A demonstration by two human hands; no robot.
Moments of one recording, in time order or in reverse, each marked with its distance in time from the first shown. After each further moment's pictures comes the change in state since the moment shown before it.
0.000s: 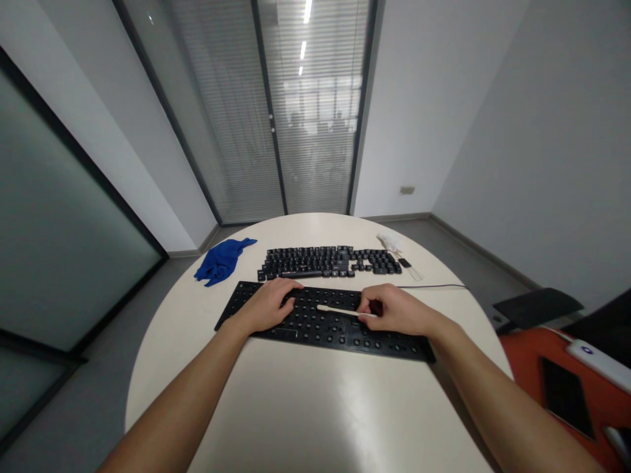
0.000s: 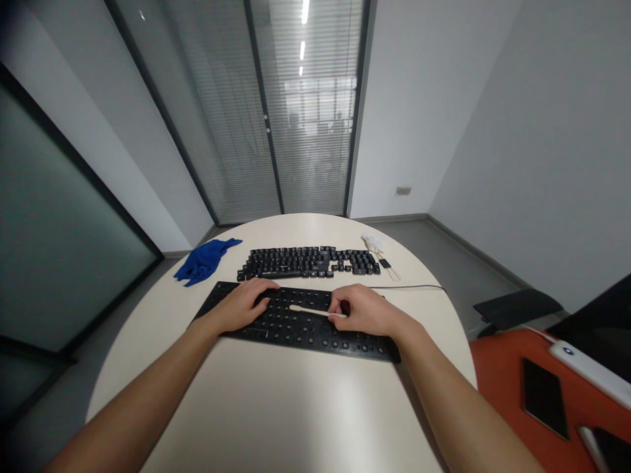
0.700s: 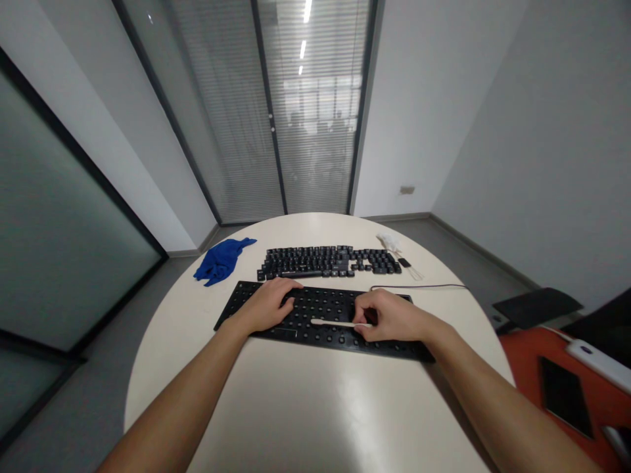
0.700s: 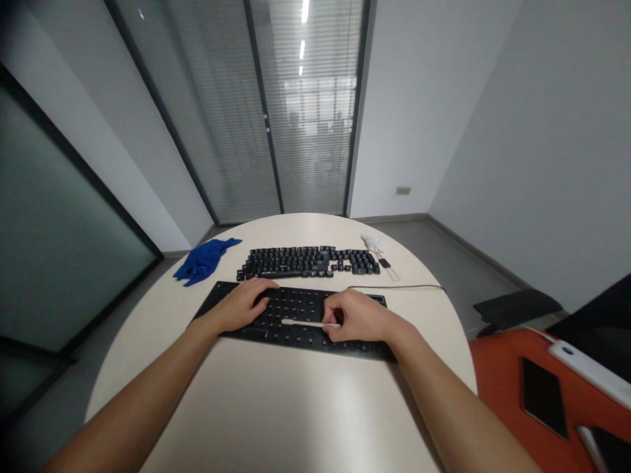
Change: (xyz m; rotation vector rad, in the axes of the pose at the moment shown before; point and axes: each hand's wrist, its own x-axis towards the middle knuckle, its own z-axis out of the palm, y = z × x) left_hand 0.000 -0.001 0.000 0.003 0.004 0.009; right_hand 0.001 -0.015 0.005 0.037 -0.076 -0.060
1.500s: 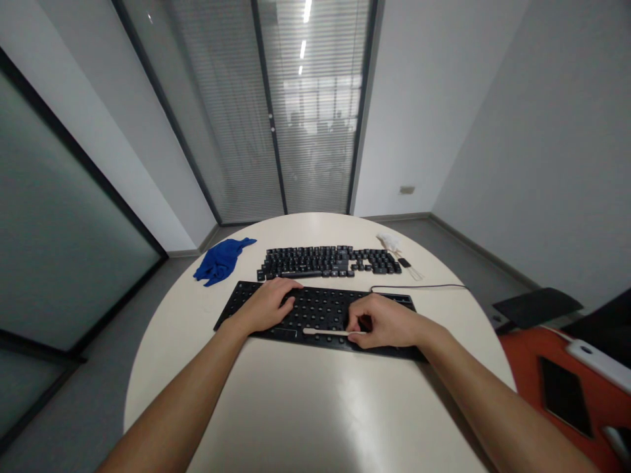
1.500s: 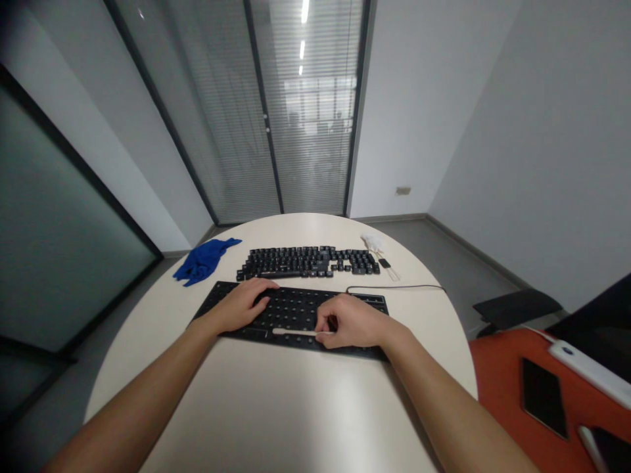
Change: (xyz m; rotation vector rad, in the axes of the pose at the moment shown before) left_hand 0.000 0.001 -0.001 -0.009 0.007 0.002; right_hand 0.004 -0.006 0.007 0.029 -0.060 -0.108
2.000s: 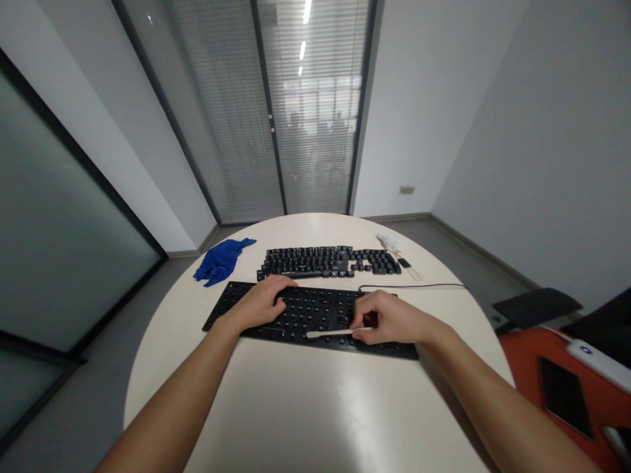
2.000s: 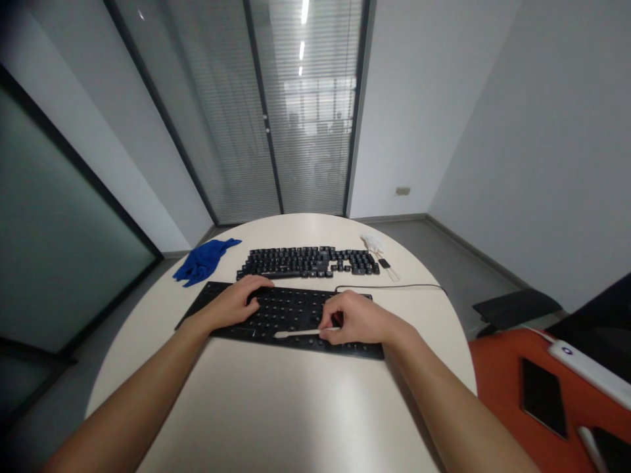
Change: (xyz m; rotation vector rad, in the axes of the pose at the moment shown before) left_hand -0.003 -0.012 -0.008 -0.047 0.004 0.005; right_hand -0.005 0.005 -0.006 0.070 0.040 -0.006
